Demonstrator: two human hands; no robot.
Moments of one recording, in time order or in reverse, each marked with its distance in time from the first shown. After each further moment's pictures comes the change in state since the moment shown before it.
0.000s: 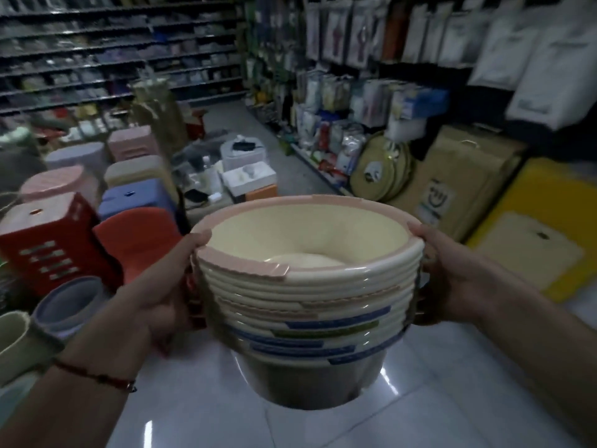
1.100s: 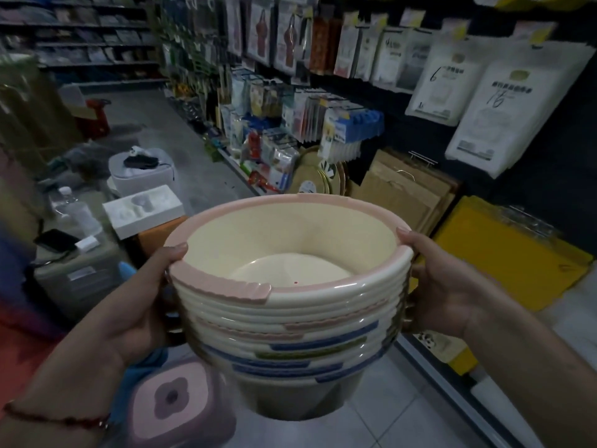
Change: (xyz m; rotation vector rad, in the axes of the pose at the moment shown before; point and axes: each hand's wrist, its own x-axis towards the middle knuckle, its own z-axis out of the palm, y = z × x) left_hand 0.283 0.138 0.213 -0.006 -0.118 -0.022; right_hand 0.168 -0.250 -0.106 0.175 0.196 -0.039
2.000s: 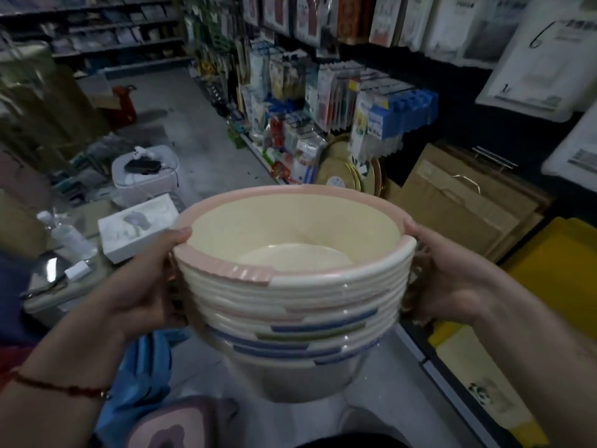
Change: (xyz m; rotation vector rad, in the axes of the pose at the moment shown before) left_hand 0.222 0.134 0.097 0.085 0.114 -0.064; right_hand 0.245 -0.192 0.015 0.032 -0.179 0.129
